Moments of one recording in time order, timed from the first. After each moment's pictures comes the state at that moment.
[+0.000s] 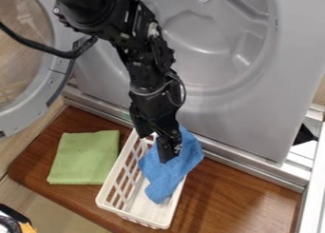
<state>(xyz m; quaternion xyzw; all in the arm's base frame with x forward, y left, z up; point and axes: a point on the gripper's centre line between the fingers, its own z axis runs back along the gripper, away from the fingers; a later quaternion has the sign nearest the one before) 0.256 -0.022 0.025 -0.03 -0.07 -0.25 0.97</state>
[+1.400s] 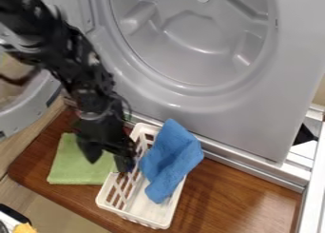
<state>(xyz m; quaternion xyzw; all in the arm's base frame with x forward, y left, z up) 0.224 0.036 -0.016 -0.03 -0.04 -0.04 1.00</state>
